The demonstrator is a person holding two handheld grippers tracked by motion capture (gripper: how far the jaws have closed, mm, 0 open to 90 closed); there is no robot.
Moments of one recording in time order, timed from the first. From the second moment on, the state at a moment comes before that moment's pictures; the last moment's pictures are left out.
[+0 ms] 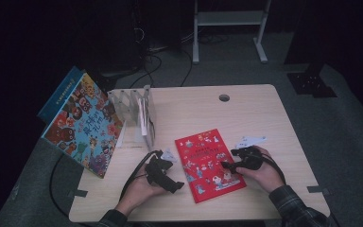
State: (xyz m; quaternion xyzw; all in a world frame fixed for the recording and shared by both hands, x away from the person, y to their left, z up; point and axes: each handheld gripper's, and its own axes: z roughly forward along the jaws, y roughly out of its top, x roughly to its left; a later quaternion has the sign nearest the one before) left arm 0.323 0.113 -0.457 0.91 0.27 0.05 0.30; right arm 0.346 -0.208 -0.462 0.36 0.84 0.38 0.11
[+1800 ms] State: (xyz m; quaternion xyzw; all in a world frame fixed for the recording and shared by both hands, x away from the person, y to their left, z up) left arm 0.325 0.092 -0.478 0.91 0.22 0.09 0.33; right arm 0.377 -0.230 -0.473 0.40 0.83 0.39 0.04
